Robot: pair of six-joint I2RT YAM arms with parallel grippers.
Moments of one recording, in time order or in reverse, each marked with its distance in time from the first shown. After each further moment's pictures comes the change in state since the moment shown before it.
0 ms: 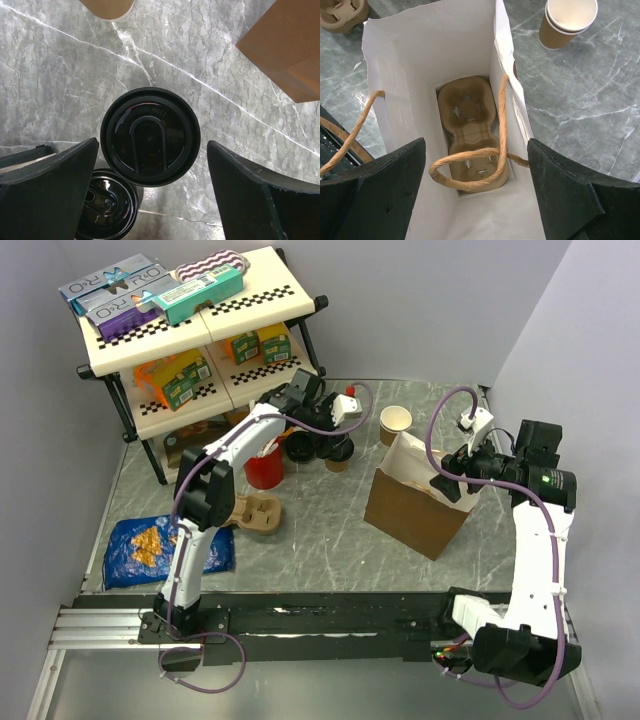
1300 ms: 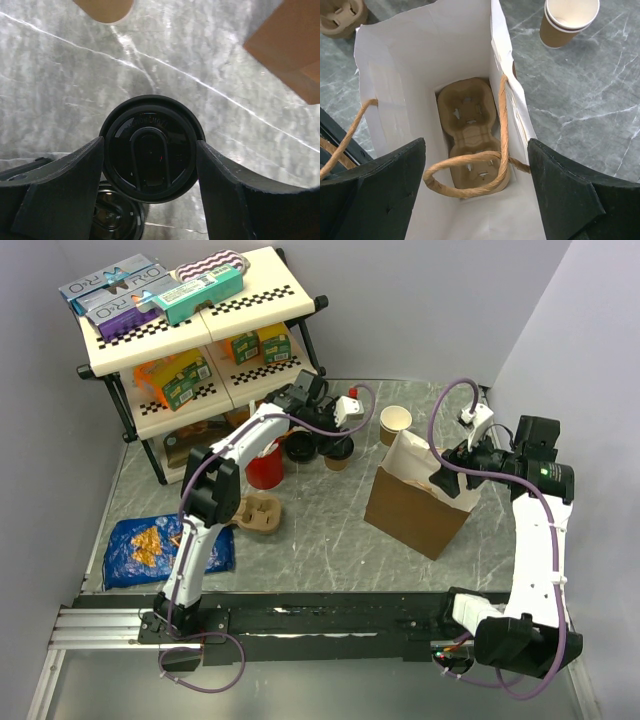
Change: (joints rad) left arm 0.000 0.077 0.077 -0.015 0.017 0.029; right arm 0.000 0.043 0.002 0.023 -0.002 0.026
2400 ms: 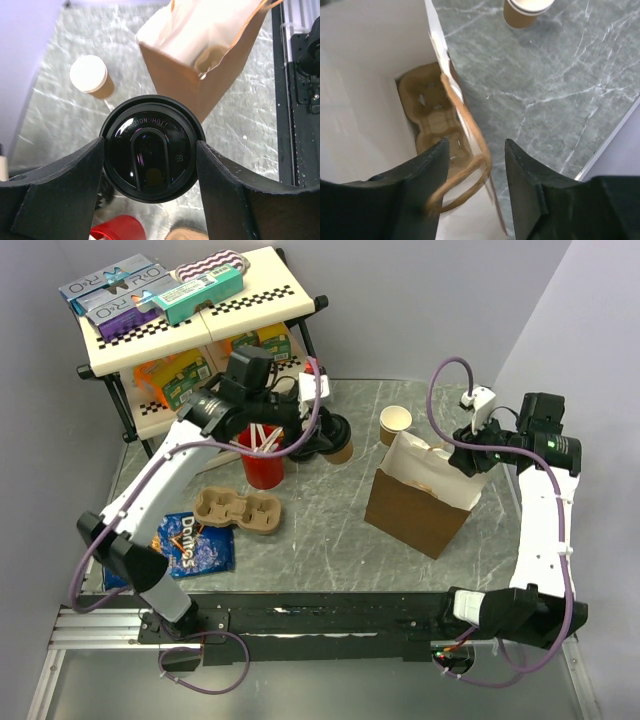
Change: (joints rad) left arm -0.034 -0.697 -0.293 -0.051 0.135 -0.156; right arm 0.001 0.147 0.184 -0.081 0.151 -0.089
